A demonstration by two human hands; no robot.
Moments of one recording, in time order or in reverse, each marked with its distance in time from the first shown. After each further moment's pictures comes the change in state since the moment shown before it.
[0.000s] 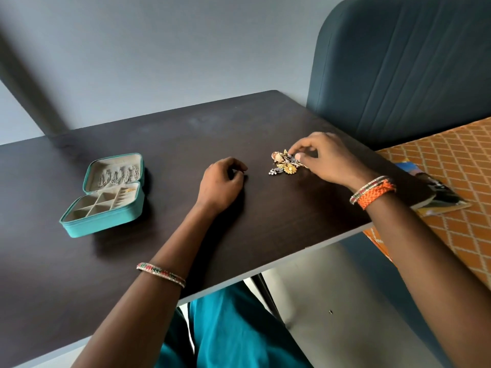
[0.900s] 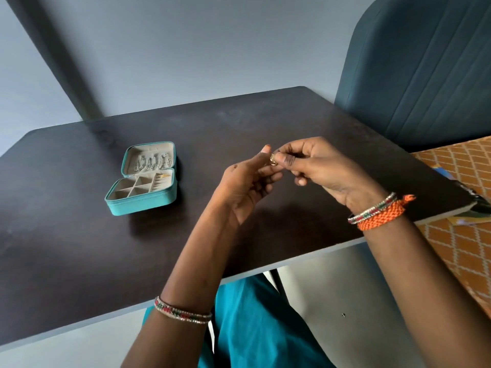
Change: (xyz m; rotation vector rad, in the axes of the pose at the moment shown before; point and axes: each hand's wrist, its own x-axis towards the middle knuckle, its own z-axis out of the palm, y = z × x) left_hand -0.046 0.043 -0.040 -1.094 -0.198 -0.500; right_hand -0.023 -0.091 0.017 0.822 -0.266 0.124
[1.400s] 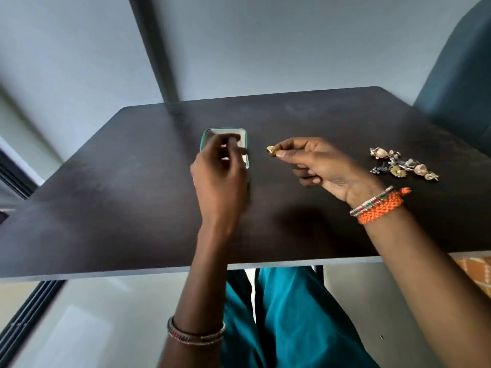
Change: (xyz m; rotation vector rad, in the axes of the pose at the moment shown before) left_hand -0.064 0.019 -0.096 0.527 0.784 0.794; right_hand 0.032 -0.026 0.092 0.172 -0.299 0.044
